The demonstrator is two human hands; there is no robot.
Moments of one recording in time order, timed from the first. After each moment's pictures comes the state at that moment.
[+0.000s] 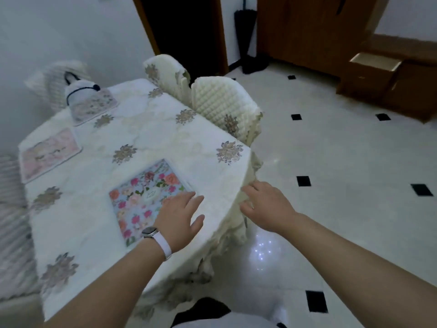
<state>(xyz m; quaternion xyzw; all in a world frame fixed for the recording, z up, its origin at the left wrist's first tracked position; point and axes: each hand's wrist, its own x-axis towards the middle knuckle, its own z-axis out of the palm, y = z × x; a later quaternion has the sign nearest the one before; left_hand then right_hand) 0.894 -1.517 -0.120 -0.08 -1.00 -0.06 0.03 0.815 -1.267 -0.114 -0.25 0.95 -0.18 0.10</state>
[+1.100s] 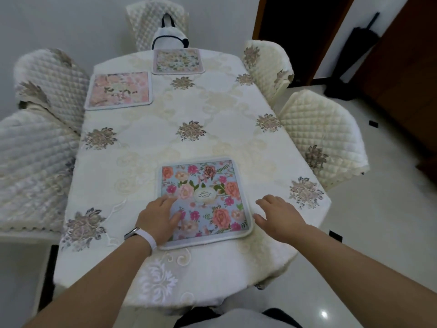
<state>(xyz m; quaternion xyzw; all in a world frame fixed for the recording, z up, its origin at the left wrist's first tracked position) 0.919 -1.729 -0.205 0.33 -0.92 -0.21 -0.02 0.711 -1.469 -0.151 -0.42 0.89 0.03 0.17</state>
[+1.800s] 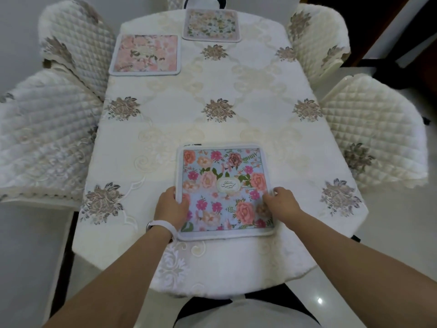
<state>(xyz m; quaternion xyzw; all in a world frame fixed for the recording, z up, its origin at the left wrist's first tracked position) 0.915 -1.731 -0.233 0.56 -0.67 -0.48 0.09 0.687 -1.549 -0.211 -0.12 0.90 -0.23 0.34</state>
